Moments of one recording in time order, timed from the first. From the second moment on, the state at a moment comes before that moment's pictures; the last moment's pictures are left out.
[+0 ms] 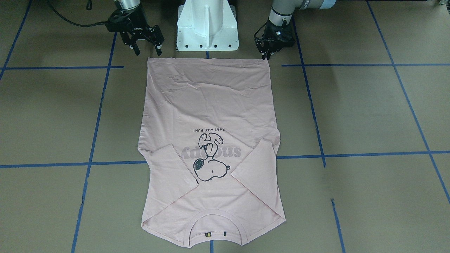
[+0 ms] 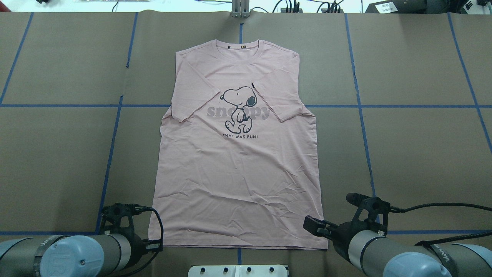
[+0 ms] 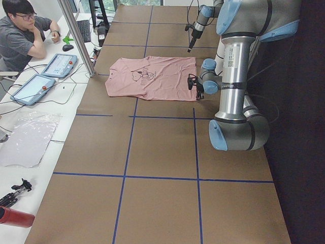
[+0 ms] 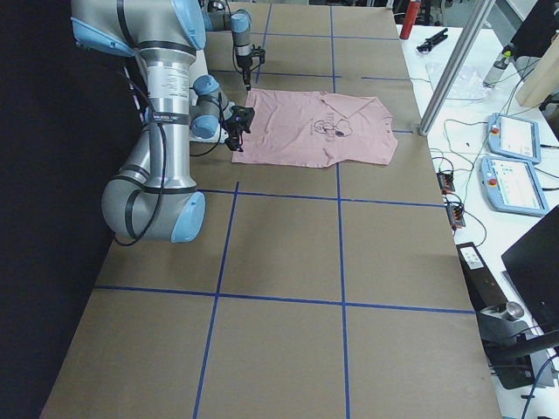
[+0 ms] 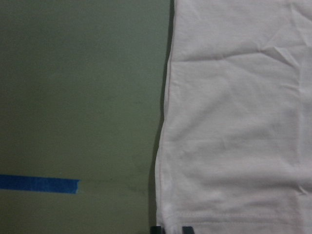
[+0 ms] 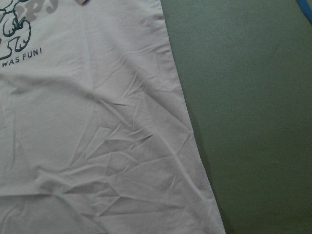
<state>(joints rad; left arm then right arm) -0.08 -1.64 -2.09 -1.87 -1.55 -1.60 0.02 -1.58 2.24 -1.29 1.26 1.81</state>
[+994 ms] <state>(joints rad) -0.08 -1.63 -2.09 -1.86 -1.55 -1.60 0.02 -1.58 2.24 -1.29 1.25 1.81</state>
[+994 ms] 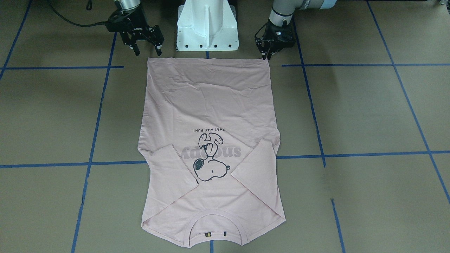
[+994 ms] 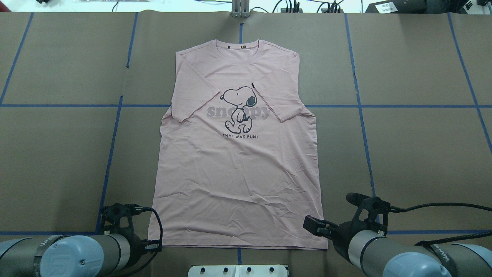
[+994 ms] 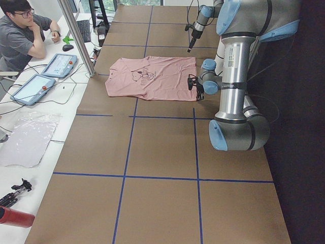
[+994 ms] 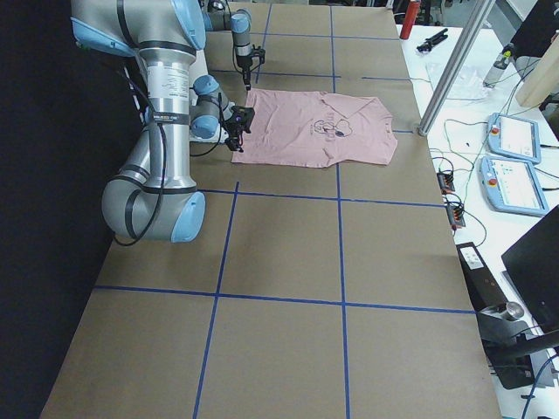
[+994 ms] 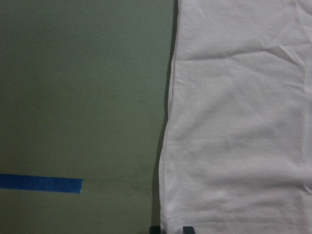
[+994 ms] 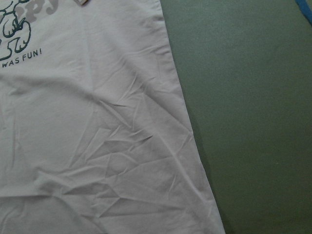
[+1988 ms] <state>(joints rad) -0.08 -1.64 -2.09 -1.86 -1.55 -1.59 0.02 -1.58 2.24 -1.29 1.25 1.81</state>
